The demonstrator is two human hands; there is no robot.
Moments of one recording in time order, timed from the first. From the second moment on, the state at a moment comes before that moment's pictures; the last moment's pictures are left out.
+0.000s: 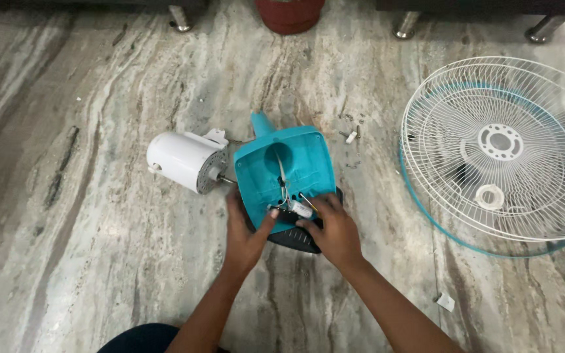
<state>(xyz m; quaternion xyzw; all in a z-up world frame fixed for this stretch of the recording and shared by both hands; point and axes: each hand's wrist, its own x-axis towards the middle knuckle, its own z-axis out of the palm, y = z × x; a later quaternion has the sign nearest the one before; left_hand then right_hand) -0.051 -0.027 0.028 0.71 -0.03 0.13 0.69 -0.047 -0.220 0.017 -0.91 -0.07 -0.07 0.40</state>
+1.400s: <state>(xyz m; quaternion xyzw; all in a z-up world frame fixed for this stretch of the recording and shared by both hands) -0.039 -0.051 0.042 0.59 0.16 -0.03 0.79 -0.040 -0.235 0.070 -0.78 -0.06 -0.10 0.61</state>
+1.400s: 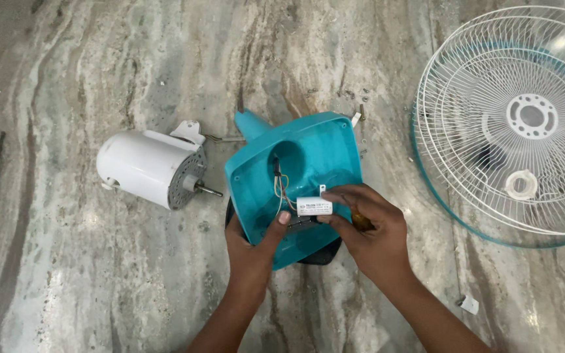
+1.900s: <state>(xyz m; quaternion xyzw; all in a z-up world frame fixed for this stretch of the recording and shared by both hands) -0.038 -0.050 0.044 0.62 0.15 -0.04 0.77 -0.039 -0.233 0.070 -0.79 -0.02 -0.06 0.62</state>
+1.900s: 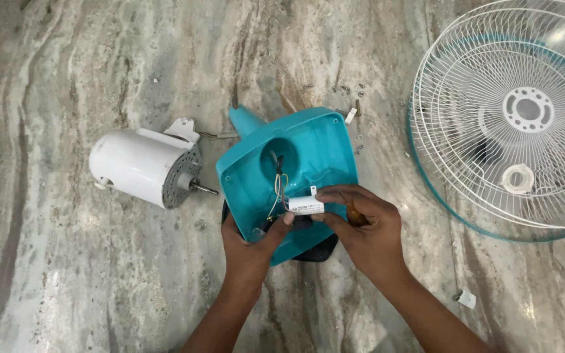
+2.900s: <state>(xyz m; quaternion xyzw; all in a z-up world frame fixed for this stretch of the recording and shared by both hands) -0.036 -0.049 0.048 0.64 0.10 -0.01 0.77 -0.041 -0.230 0.067 -0.77 0.01 -0.06 0.63</state>
